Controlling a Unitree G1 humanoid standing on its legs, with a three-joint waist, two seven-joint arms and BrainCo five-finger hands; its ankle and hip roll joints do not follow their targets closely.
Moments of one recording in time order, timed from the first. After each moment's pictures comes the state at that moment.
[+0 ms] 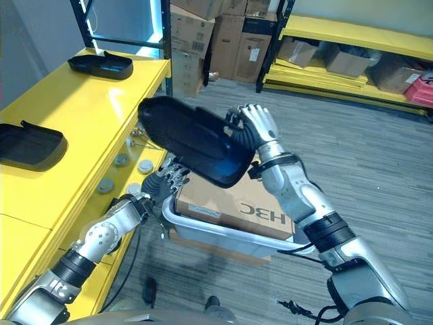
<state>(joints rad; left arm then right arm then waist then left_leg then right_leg) -0.30 0.27 -0.44 0.06 -1.12 0.28 0.08 -0.52 -0.79 0.46 0.06 -0.40 -0.09 -0.38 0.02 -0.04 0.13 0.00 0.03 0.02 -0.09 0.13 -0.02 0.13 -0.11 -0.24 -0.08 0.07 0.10</state>
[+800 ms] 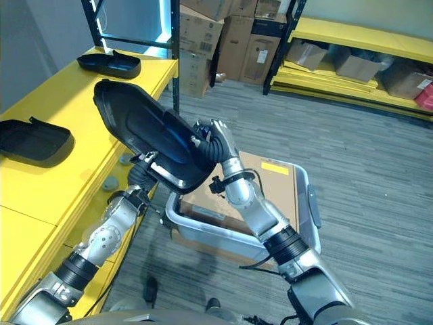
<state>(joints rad) -0.27 0.23 -0.45 0.06 -1.03 -0.04 0.29 -0.42 -0.47 0.47 0.01 -0.19 -0.09 -0.35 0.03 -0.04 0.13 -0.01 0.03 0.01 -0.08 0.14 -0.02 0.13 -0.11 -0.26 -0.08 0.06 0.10</state>
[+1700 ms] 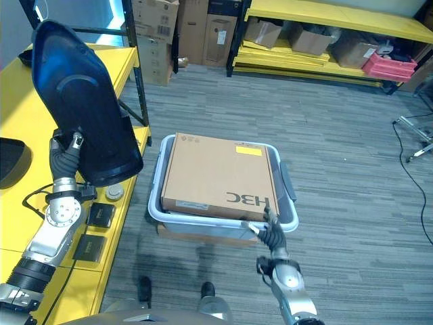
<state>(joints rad) -0.18 0.47 -0.17 0.06 -0.19 -0.26 0.51 0.16 -0.39 0.17 0.59 0.32 -0.23 -0.08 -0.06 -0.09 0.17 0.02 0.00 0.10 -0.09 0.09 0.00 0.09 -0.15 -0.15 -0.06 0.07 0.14</state>
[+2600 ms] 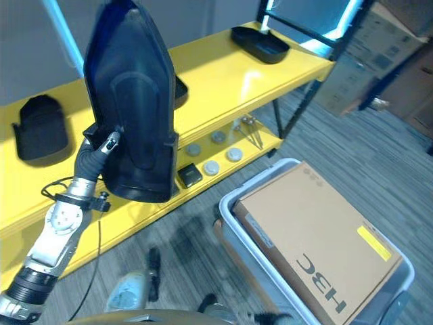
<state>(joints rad) -0.13 0.45 -0.20 -0.18 -0.26 -0.28 0.07 -0.08 -0.34 0.25 1.23 0.29 0.20 0.11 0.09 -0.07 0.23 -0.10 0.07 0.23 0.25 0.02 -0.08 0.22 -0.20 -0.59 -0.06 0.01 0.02</state>
